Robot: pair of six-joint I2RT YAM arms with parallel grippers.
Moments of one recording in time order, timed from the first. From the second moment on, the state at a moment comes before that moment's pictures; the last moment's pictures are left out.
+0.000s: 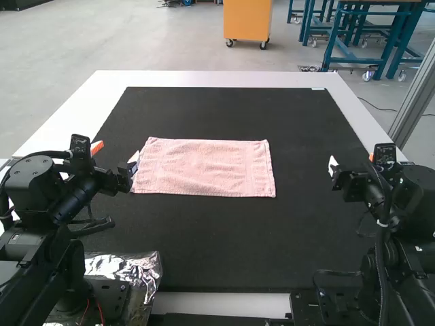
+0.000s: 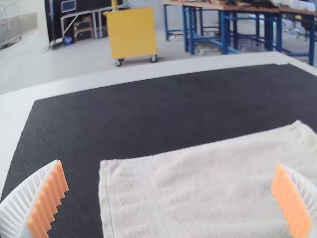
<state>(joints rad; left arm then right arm) 0.00 0.01 0.01 -0.01 0.24 0.06 -0.07 0.01 0.01 -0.08 -0.17 -0.07</state>
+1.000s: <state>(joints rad) 0.00 0.01 0.01 0.06 0.24 0.16 -0.07 0.01 0.01 0.01 -0.17 -0.12</state>
